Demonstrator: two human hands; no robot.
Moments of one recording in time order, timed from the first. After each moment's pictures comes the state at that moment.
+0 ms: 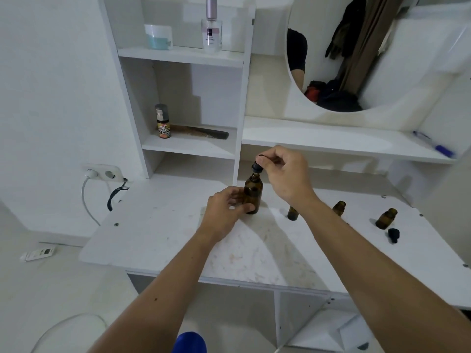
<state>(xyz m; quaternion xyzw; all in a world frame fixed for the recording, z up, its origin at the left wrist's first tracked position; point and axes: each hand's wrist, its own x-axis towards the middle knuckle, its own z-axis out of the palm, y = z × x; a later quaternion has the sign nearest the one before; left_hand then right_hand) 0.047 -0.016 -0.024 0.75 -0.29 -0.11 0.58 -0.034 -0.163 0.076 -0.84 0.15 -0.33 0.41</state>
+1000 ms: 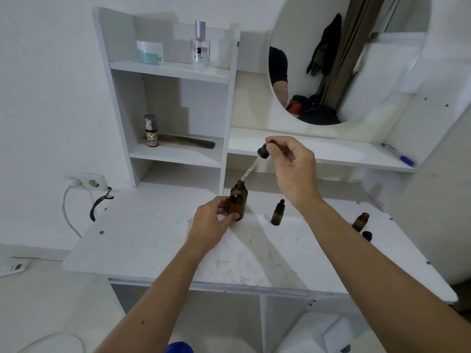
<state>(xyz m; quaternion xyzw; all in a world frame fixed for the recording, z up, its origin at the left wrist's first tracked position) 0.035 -0.013 -0.025 0.80 -0.32 -0.05 0.51 -0.069 -0.162 0.117 -0.78 0.13 -0.42 0.45</state>
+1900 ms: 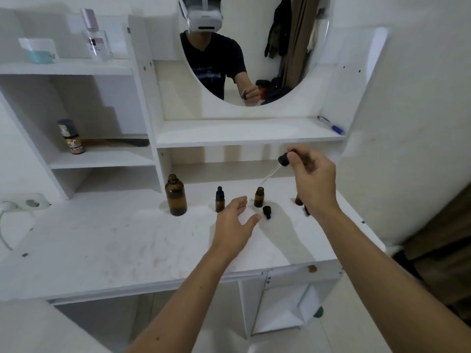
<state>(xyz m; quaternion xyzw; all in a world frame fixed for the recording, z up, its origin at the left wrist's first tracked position) -0.105 -0.127 -0.020 0.73 -0.36 -0.14 0.55 -0.216 -0.267 0.082 -0.71 0.25 -0.49 0.43</state>
